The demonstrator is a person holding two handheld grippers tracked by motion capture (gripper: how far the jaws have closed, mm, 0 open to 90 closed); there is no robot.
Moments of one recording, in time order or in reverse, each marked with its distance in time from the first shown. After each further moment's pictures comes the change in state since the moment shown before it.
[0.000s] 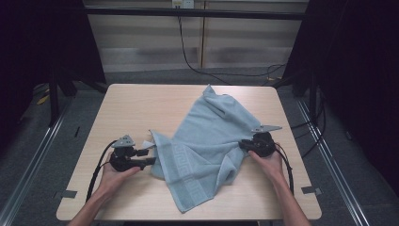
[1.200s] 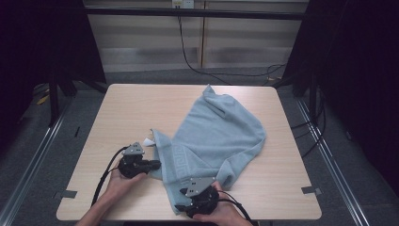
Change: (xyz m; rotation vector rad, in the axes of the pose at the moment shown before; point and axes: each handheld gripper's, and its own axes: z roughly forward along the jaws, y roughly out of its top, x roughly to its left) left arm -0.014 -0.010 0.016 0.047 -0.021 0.037; right arm 0.229 -0.037 0.021 0.032 0.450 -0.463
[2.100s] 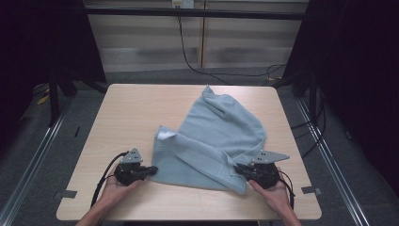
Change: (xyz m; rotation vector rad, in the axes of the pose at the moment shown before) left arm -0.020 -0.011 -0.015 0.042 0.015 0.073; right arm -0.088 -0.069 -0.135 -0.091 -0.318 0.341
